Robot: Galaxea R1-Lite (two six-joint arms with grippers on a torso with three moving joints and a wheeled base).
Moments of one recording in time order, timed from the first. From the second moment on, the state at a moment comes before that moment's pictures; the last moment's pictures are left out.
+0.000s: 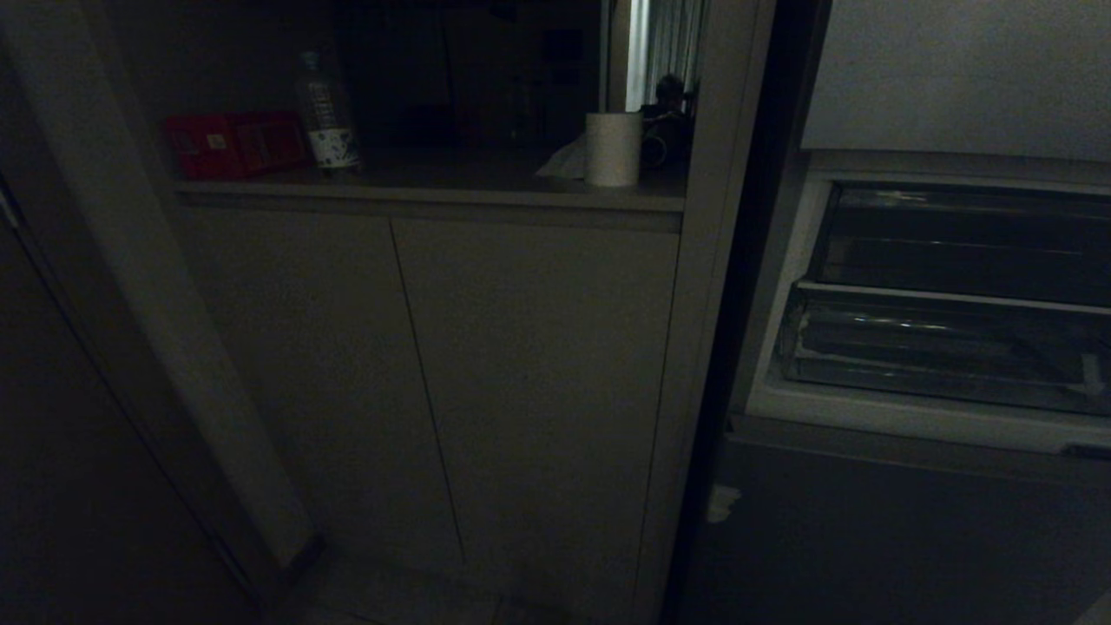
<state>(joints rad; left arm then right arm) 0.00 0.00 -0.03 0.07 0.01 -0.01 0.00 0.10 -0.11 0.01 0.10 0.00</state>
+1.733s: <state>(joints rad) 0.00 0.00 -0.03 0.06 0.01 -0.01 0.15 1.86 -0.62 -1.13 -0.12 0.16</state>
